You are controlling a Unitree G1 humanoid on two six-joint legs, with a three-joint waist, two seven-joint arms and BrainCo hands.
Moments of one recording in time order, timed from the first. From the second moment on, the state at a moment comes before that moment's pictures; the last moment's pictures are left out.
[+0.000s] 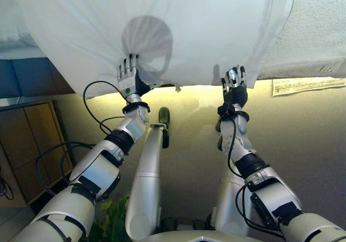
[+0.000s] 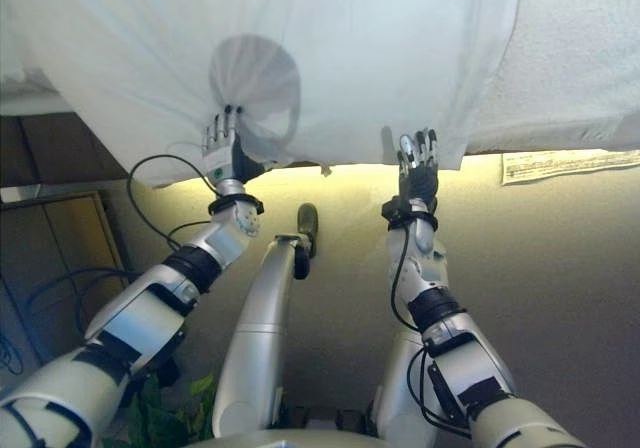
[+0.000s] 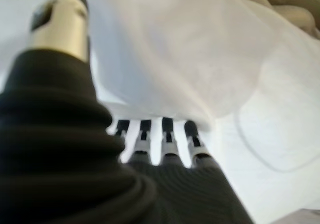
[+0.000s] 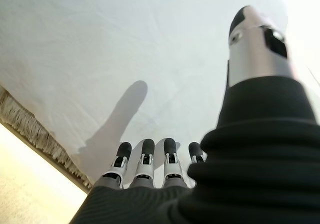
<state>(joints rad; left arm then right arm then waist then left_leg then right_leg) -0.89 0.32 -0.68 0.88 0.24 0.26 0.79 -0.61 -0.22 0.33 0.57 1.07 -0.49 -0.25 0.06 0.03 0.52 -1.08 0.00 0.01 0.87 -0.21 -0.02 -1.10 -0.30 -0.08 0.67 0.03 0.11</state>
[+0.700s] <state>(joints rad) -0.95 0.33 -0.72 0.89 0.47 0.47 0.59 -0.66 -0.24 0.33 0.55 1.05 -0.49 -0.24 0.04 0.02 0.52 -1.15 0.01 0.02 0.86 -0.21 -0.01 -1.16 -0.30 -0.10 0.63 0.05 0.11</state>
